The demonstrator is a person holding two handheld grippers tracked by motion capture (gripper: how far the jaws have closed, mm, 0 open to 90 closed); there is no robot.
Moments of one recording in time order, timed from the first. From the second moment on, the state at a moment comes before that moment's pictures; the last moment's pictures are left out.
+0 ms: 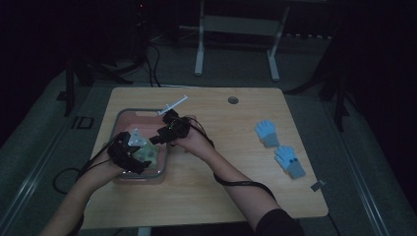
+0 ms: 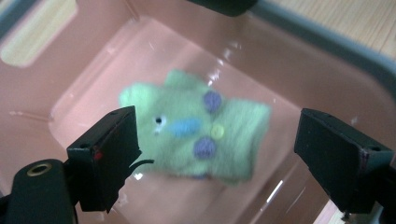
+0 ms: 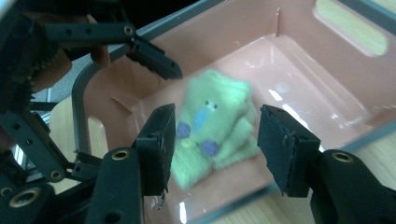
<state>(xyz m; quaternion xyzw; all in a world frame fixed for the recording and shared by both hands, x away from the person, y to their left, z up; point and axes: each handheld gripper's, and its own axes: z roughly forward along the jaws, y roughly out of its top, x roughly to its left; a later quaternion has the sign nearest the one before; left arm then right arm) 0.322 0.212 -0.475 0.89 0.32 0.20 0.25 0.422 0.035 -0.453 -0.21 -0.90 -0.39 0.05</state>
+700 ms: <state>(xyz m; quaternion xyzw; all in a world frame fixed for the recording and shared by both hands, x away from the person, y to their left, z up) 0.322 0.151 -0.465 0.88 0.30 0.19 0.31 0.414 -0.044 -0.447 -0.22 -0.89 -0.40 0.01</state>
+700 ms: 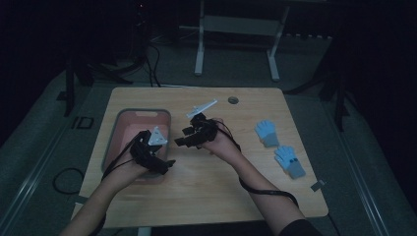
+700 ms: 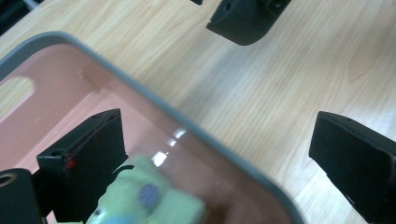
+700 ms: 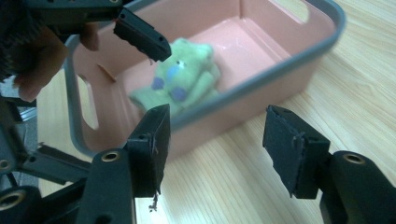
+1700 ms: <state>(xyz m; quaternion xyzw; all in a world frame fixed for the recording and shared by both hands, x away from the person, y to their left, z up) 0.310 0.074 -0.493 0.88 0.27 0.14 0.35 0.407 -0.152 -0.475 -0.24 -0.89 -0.39 -0.03</state>
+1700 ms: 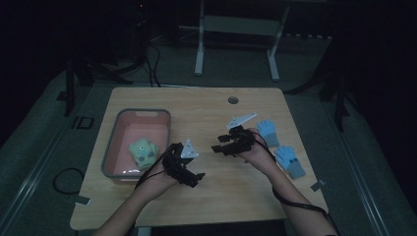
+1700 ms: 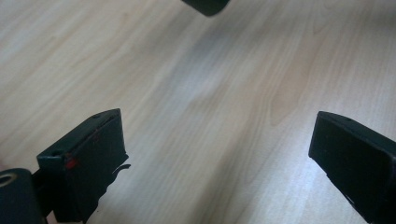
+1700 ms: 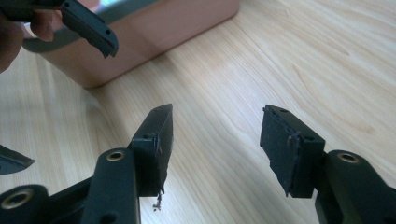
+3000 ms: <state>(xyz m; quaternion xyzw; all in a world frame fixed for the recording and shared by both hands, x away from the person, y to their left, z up) 0.280 0.054 -0.554 0.87 0.27 0.15 0.38 0.391 -0.272 -0.508 -0.32 -0.87 -0.37 -0.11</state>
